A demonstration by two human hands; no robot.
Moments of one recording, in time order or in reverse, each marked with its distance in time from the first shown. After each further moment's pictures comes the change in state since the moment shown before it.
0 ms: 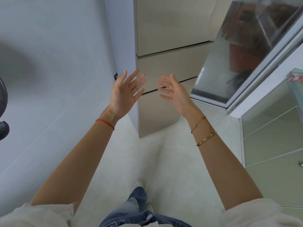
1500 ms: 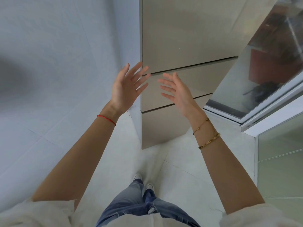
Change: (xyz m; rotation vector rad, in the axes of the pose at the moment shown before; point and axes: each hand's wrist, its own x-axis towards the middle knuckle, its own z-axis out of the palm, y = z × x) left_hand 0.167 0.035 -0.024 -0.001 0.091 0.084; right_hand 0.181 -0.024 -0.026 -0.011 -0.109 -0.019
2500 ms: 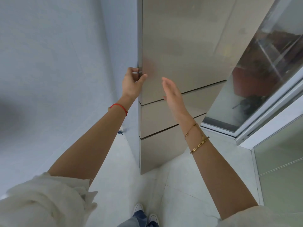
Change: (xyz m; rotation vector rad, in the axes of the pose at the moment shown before) left_hand 0.127 0.051 0.009 0.759 0.362 0.274; right_hand 0.054 -0.054 0.036 -0.181 0.297 -0.243
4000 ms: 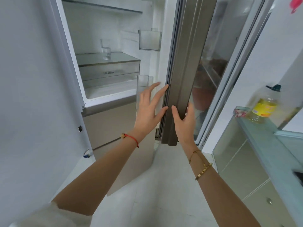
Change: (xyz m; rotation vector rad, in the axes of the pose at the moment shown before) left_hand -0.253 0.126 0.220 0.276 -0.114 0.939; right_hand -0.179 0.002 -0.292 -0.152 0.554 -0.313
